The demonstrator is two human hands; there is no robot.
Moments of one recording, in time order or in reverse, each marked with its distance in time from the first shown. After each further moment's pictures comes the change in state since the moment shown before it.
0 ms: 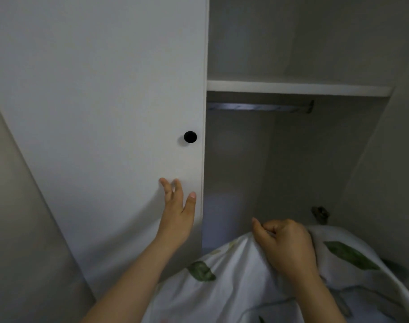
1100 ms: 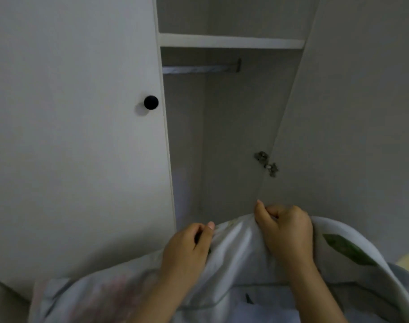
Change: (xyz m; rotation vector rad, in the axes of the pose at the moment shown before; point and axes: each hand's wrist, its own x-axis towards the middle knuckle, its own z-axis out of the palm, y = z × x) left_hand -0.096 -0.041 0.004 -0.026 -0.369 0.290; right_hand -0.092 -0.063 -0.002 -0.144 0.302 0.426
